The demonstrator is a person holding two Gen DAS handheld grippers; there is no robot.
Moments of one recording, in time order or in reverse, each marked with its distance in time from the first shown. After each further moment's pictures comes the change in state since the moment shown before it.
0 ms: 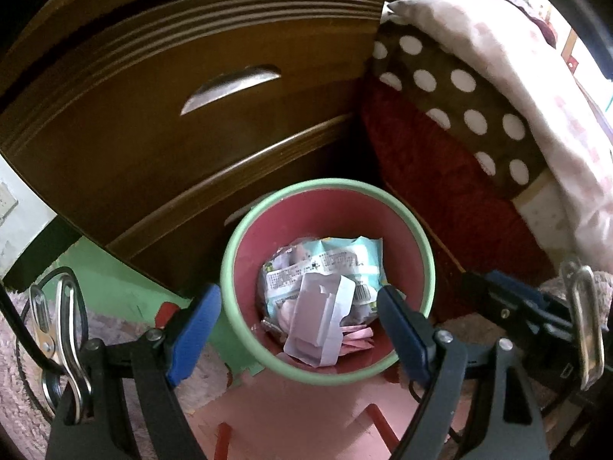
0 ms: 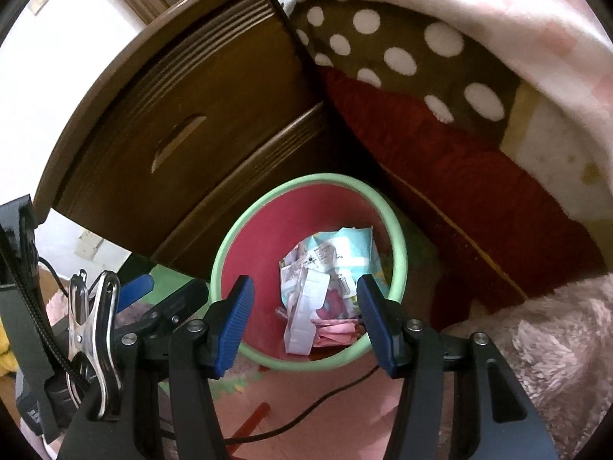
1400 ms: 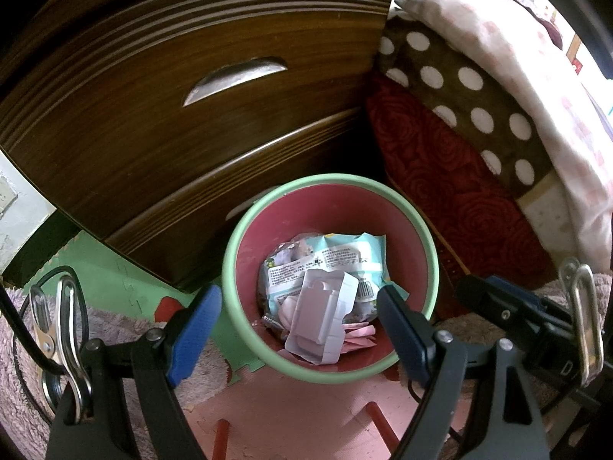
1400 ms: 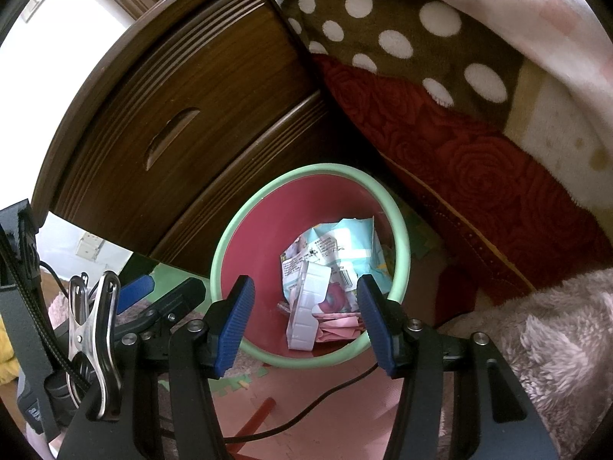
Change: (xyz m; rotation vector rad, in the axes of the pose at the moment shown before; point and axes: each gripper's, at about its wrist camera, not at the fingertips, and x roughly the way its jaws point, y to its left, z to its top) left arm 0.005 0.003 0.002 -0.011 0.016 -0.003; right arm 0.004 -0.002 0.000 0.023 0.020 0.007
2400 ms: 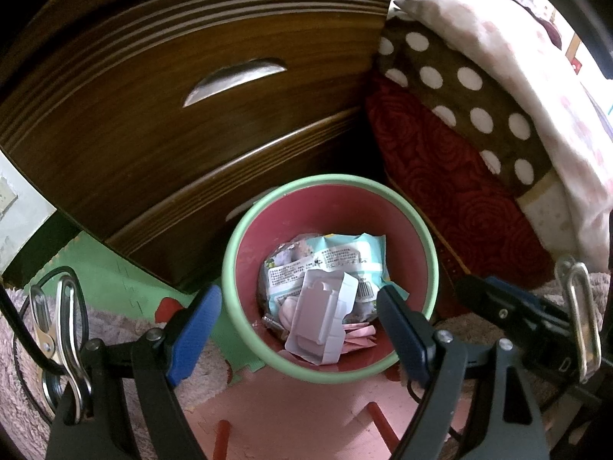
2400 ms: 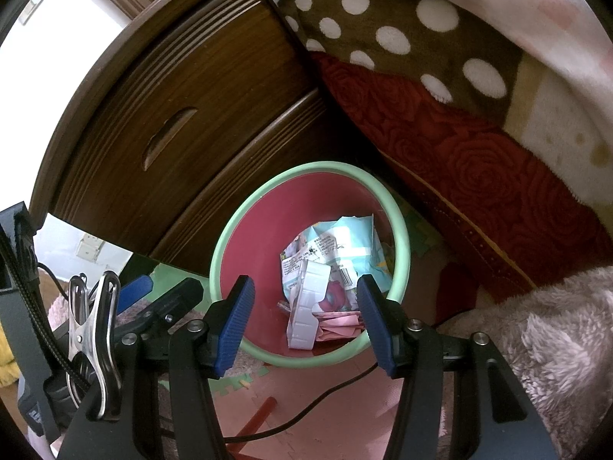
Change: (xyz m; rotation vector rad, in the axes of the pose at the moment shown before) left arm -0.001 0.003 0.000 -0.006 -0.003 0.001; right arm 0.001 0.000 -0.002 0.003 0.007 0.003
